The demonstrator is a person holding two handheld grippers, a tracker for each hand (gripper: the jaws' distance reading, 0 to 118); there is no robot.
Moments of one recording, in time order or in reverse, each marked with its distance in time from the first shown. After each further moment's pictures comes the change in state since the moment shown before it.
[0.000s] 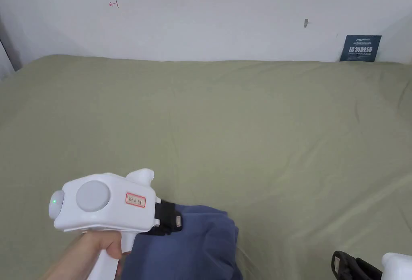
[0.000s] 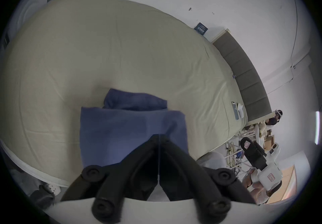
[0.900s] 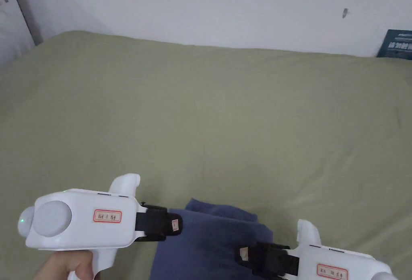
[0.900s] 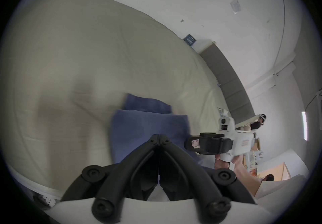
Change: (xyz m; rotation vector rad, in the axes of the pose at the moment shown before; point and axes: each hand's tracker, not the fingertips) left arm -0.082 -0.001 0.032 0.090 -0.148 0.010; right arm -0.063 -0.015 -0.196 -0.586 0.785 -0.343
